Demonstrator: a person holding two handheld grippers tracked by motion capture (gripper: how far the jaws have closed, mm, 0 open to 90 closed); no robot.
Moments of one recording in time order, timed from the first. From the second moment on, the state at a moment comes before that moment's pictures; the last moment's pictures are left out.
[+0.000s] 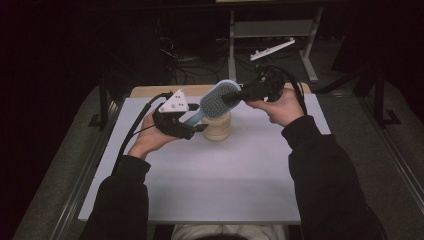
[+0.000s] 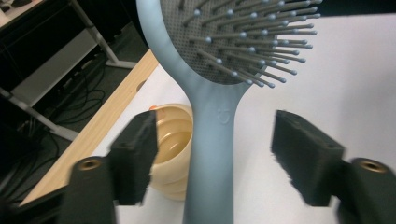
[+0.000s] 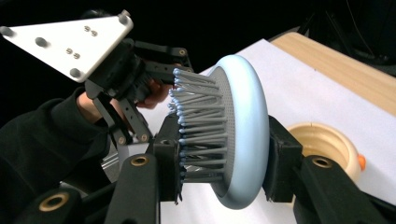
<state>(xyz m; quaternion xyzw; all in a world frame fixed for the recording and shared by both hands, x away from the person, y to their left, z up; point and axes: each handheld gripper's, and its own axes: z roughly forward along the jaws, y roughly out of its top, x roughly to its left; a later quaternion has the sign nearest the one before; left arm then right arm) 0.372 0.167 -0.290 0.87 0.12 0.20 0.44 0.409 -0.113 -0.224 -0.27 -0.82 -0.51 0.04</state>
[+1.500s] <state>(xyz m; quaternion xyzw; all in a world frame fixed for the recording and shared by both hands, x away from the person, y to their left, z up) 0.374 0.253 -0.301 0.81 0.21 0.18 0.52 0.421 -0.135 -0.170 -0.29 -0.82 -0.48 -0.08</state>
